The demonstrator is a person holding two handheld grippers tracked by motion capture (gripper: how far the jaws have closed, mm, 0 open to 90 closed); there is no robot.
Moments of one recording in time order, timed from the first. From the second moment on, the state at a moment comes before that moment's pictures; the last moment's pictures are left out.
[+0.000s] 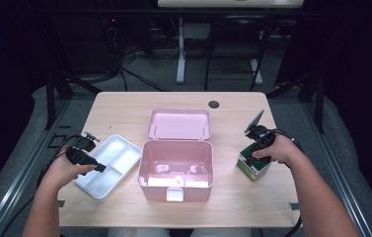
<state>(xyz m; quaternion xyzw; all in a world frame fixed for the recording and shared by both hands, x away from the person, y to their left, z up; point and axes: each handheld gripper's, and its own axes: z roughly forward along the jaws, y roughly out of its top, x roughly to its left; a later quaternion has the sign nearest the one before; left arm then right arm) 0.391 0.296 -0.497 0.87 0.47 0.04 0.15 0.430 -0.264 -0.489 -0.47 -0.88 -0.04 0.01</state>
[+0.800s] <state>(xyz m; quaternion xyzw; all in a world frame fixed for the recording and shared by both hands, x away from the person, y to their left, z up) 0.390 0.297 -0.495 0.87 0.47 0.04 0.15 0.421 -0.237 -0.436 -0.40 -0.92 -0.04 -0.01</state>
